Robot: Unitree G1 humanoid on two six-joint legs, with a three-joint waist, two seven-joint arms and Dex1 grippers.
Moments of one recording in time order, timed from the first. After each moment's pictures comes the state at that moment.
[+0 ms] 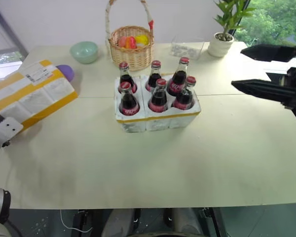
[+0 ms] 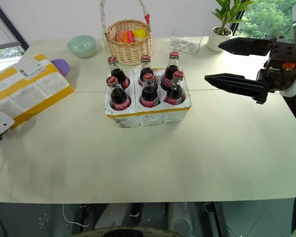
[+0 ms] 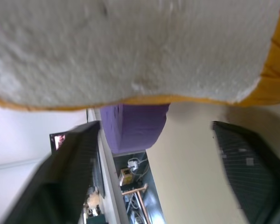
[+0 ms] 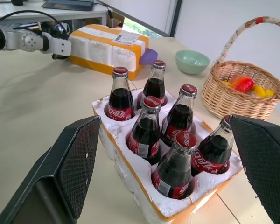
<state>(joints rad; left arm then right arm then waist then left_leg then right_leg) -0.60 1.03 -0.10 1.30 0.44 -0.27 -0.01 -0.60 -1.14 -0.45 -0.29 0.94 0.88 1.05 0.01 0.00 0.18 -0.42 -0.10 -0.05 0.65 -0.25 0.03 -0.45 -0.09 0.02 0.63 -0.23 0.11</state>
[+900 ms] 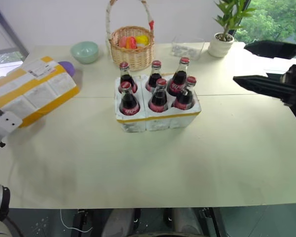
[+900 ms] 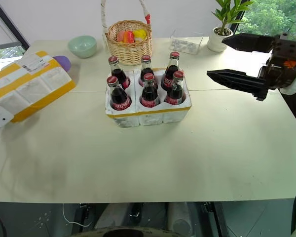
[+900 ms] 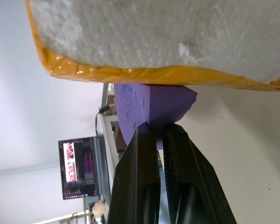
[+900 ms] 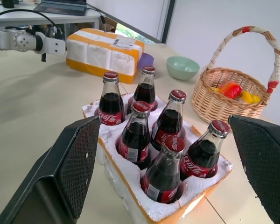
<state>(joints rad) -0.62 1.04 -0.10 1.27 0.43 -0.32 0.00 -0.60 -1.12 -0.43 -0.27 0.93 0.80 1.03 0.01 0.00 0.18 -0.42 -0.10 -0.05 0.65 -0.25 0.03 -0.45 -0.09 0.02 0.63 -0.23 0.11</state>
